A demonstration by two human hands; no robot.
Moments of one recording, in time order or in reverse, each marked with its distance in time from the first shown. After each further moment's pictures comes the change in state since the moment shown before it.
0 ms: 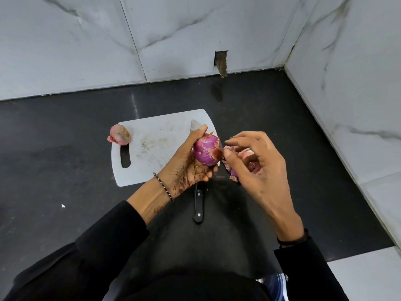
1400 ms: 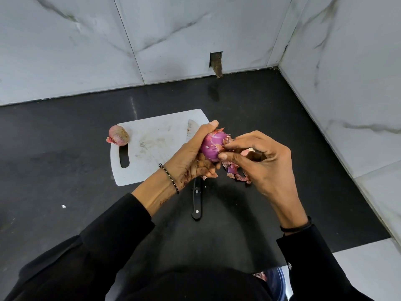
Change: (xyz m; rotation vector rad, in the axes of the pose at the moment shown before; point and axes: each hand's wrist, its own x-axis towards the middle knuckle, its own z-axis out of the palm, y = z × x) left_hand 0.000 0.006 0.022 0.181 0.071 0.081; right_hand 0.004 0.015 -0.012 0.262 -0.042 -0.086
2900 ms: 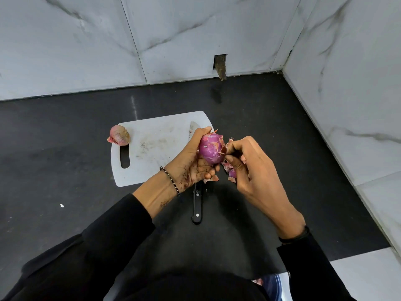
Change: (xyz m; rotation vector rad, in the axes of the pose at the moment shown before) left_hand 0.012 -0.009 -0.014 -0.109 -0.027 -0.153; right_hand -0.004 -0.001 0.012 -0.459 -0.148 -0.010
